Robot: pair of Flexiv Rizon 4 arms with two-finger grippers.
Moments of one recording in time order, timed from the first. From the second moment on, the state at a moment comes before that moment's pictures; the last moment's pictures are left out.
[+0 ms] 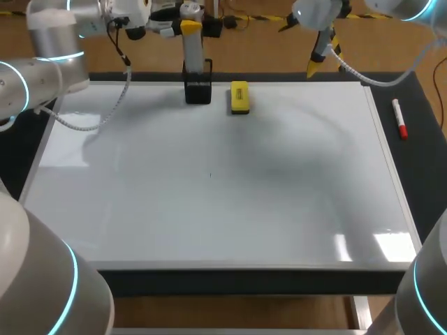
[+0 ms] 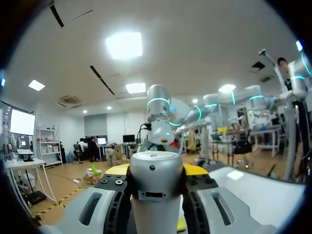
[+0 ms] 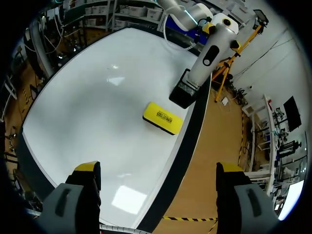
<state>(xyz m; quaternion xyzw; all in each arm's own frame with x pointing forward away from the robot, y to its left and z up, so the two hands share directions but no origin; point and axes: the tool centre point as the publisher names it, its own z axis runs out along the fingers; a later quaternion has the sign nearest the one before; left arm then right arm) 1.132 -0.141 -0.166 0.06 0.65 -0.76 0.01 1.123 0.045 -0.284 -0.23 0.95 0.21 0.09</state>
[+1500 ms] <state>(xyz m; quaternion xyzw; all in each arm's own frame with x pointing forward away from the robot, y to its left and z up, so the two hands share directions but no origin) 1.135 -0.143 -0.235 0.05 0.63 -0.77 0.02 1.123 0.045 -0.284 -0.23 0.95 0.21 0.09</state>
